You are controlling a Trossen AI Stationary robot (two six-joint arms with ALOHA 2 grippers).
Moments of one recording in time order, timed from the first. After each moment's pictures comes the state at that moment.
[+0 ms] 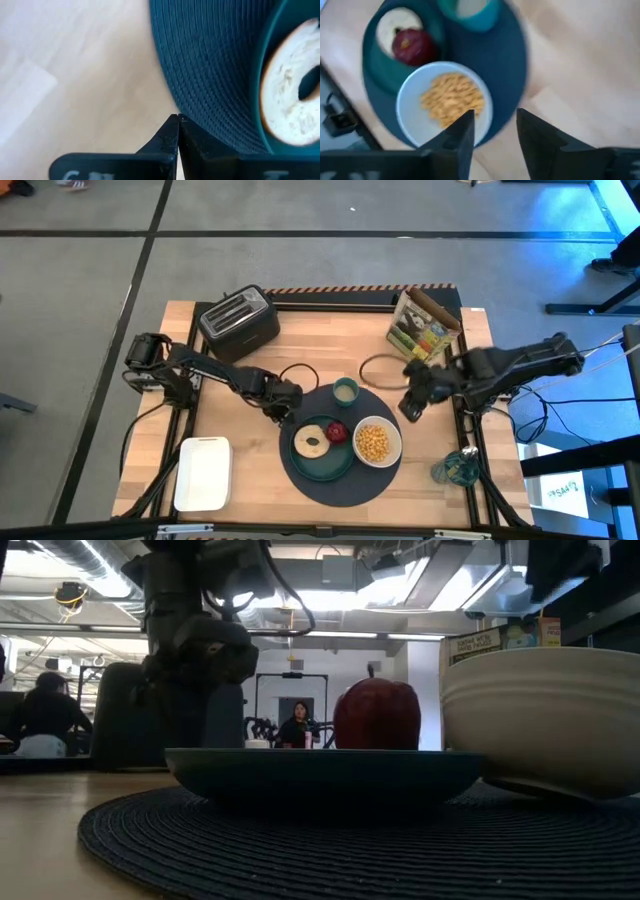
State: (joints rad) left arm -0.09 1.65 0.98 -0.63 0.05 -0.90; right arm 0.28 1.17 1.24 -1.22 0.11 1.01
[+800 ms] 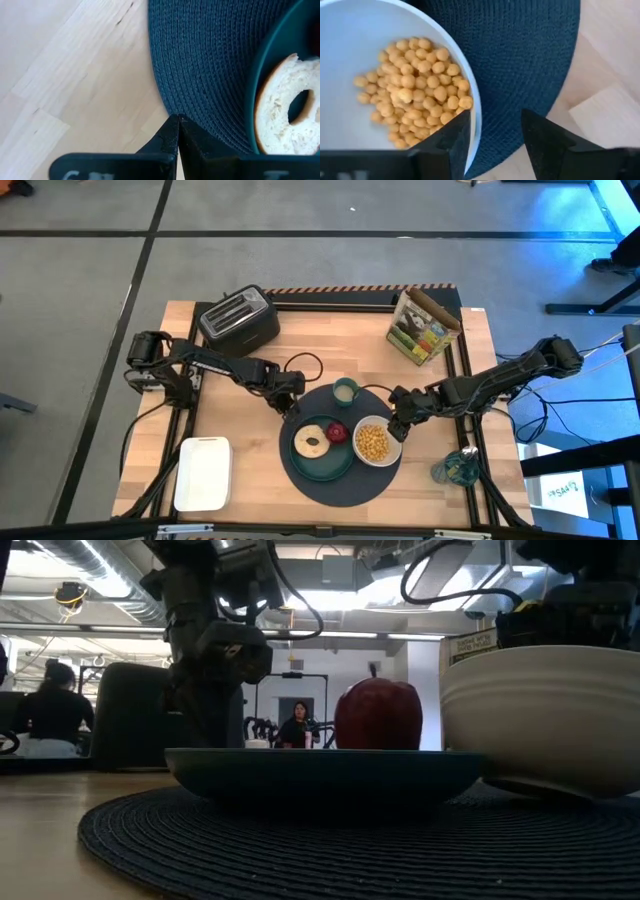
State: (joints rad) left arm 0.00 1.65 0.98 -0.57 0.07 -0.75; right arm 0.30 1.18 0.60 -0.51 0.04 0.96
